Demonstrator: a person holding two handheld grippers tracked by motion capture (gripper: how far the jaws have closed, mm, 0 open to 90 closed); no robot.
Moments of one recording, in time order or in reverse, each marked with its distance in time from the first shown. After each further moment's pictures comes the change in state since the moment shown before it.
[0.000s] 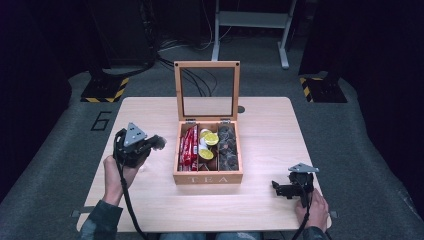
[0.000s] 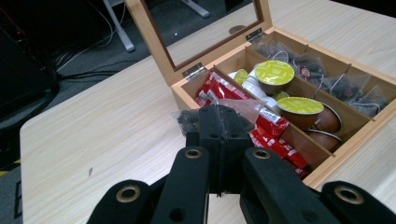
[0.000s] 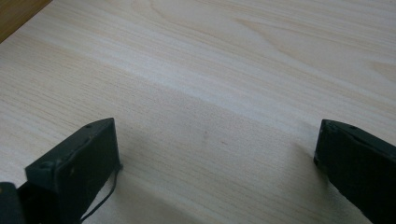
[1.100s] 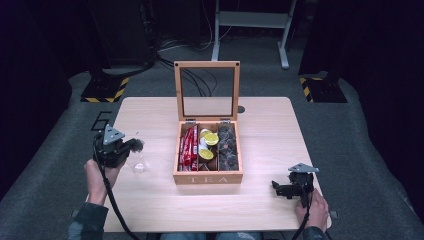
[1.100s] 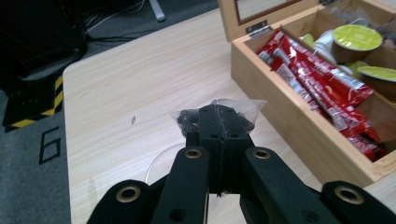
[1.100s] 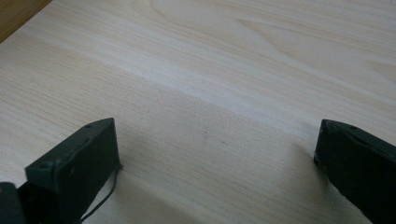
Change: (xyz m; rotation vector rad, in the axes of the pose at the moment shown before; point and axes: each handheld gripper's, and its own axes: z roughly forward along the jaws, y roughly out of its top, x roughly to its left) left arm 0.050 -0.044 0.000 0.079 0.105 -0.133; right arm 0.000 0.000 0.000 -0.001 0.000 0.000
